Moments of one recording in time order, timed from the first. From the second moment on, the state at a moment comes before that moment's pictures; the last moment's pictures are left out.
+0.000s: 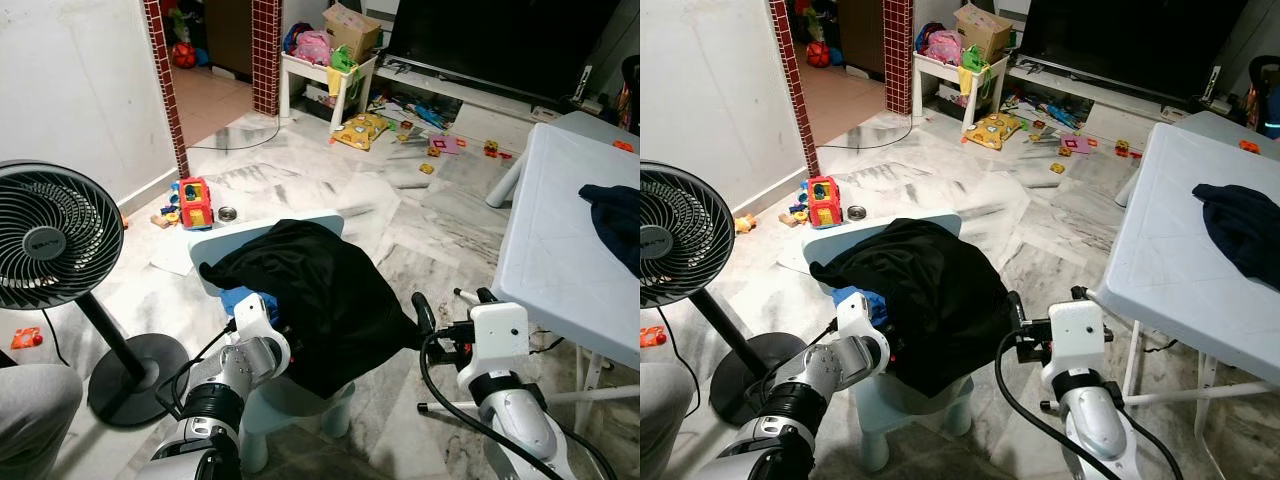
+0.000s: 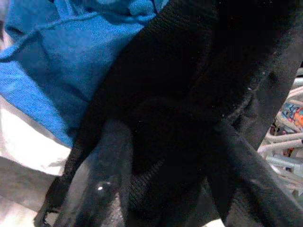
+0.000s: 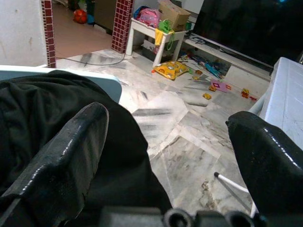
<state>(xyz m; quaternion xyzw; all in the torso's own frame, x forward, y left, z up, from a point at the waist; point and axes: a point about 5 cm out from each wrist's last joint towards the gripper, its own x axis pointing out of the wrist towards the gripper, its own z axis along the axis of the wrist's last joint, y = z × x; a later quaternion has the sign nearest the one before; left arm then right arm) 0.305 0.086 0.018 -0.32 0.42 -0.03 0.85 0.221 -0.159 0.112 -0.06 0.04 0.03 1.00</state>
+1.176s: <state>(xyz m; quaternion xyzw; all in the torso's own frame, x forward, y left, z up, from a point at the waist) 0.326 0.126 0.036 -0.15 0.32 0.00 0.93 0.189 -0.141 0.073 -0.07 0.18 0.15 0.97</state>
